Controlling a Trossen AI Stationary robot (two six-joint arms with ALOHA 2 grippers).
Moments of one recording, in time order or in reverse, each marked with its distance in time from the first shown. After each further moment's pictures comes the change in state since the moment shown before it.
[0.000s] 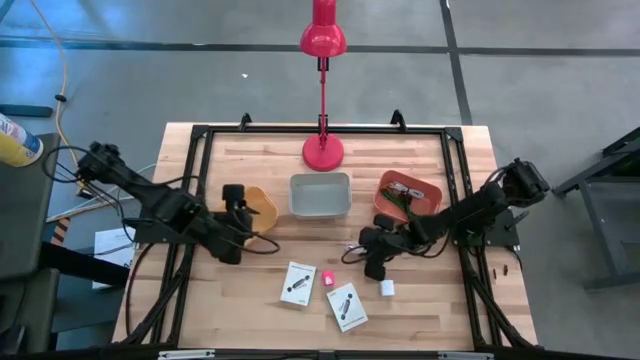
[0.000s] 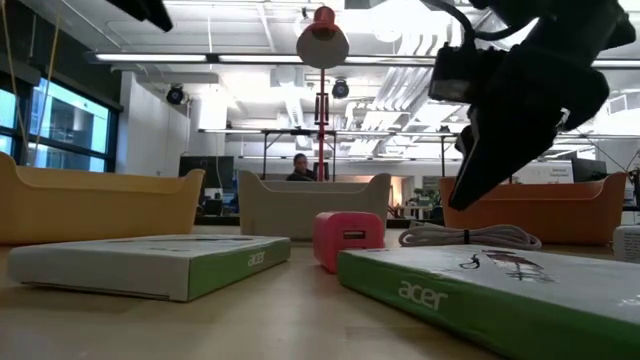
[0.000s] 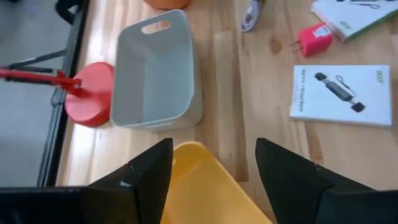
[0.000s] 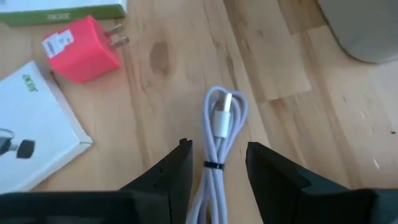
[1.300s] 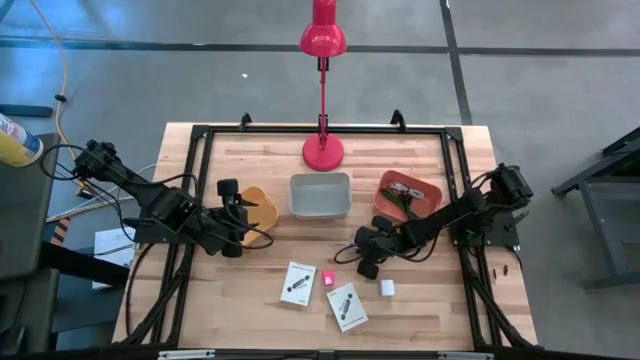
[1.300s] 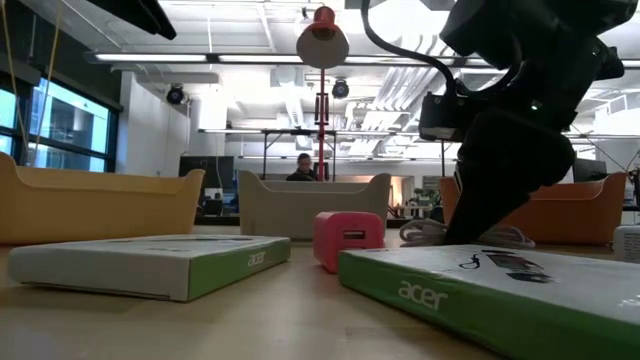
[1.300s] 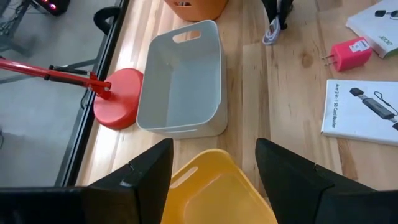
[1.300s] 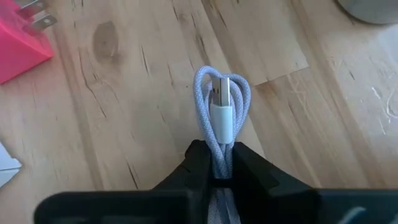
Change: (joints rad) left arm -0.005 -0.071 -0.098 0.085 -0.115 0.000; right arm -0.020 0.141 0.000 0.064 0.046 0.086
